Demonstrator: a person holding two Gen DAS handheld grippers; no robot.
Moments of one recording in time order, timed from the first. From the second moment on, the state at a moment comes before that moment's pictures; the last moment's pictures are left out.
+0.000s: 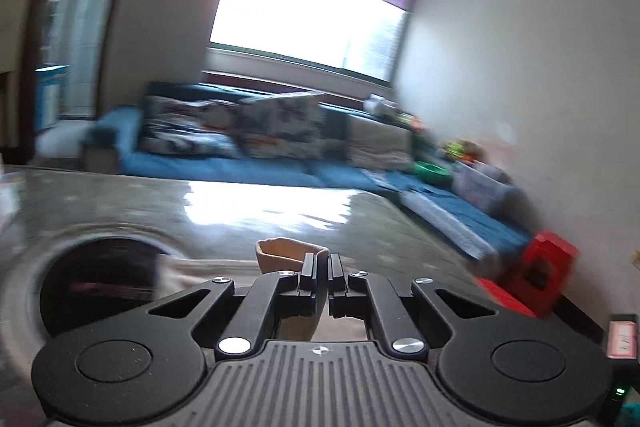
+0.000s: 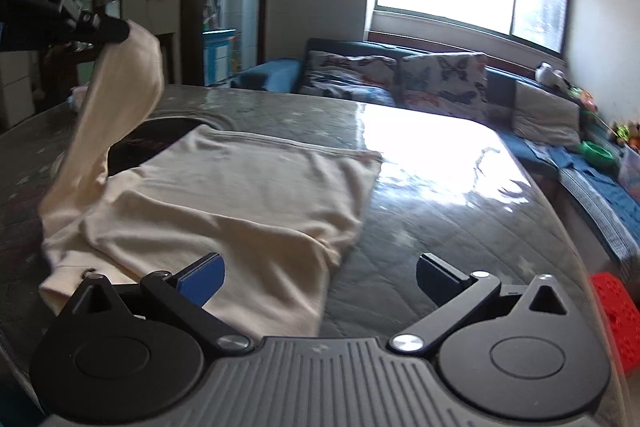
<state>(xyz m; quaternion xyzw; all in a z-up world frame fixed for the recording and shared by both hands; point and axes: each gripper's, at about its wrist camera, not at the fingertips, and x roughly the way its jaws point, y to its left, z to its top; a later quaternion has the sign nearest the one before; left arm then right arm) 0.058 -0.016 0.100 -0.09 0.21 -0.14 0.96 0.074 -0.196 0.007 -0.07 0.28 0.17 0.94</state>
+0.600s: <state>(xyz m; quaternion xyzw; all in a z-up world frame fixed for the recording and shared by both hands) 0.061 -0.061 0.026 -0.01 0.33 -0.22 0.92 0.071 -0.228 0.011 -0.03 0.28 0.15 0.95</state>
